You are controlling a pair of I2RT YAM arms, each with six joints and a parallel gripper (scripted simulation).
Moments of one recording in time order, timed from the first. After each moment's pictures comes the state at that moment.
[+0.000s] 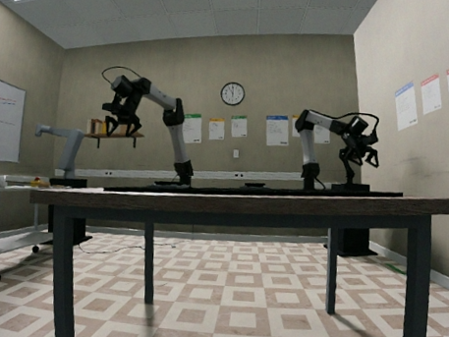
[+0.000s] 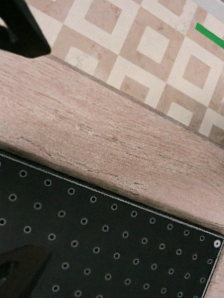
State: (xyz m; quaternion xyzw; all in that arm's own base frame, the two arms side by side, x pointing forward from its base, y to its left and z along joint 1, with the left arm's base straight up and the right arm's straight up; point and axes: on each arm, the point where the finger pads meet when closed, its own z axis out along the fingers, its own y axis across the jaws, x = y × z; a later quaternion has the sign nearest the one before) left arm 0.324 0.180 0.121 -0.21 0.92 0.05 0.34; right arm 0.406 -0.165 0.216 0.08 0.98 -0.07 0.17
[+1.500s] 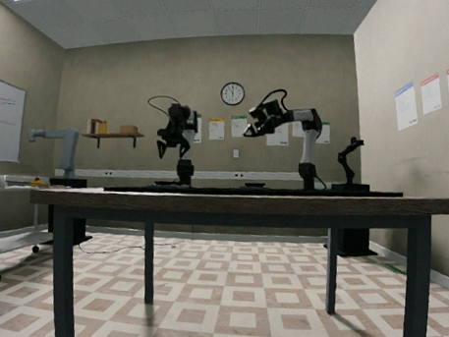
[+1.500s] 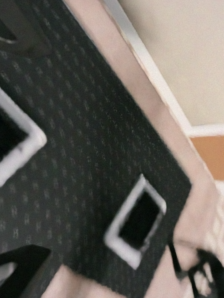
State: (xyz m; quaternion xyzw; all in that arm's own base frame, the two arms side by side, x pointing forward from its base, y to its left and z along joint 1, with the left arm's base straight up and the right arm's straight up) left arm 0.296 -0.316 0.259 0.35 0.78 -0.21 0.47; right arm 0.259 0.004 0.147 0.09 0.98 -0.02 0.19
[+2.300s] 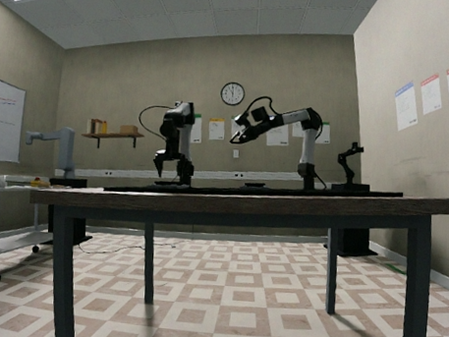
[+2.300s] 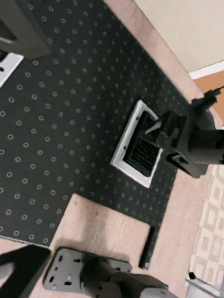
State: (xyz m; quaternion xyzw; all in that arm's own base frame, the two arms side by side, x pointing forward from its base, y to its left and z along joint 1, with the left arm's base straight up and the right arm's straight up) left arm 0.220 -0.389 0.241 0.43 0.74 -0.26 0.45; right arm 0.282 0.015 0.064 0.02 1.00 -0.01 0.01
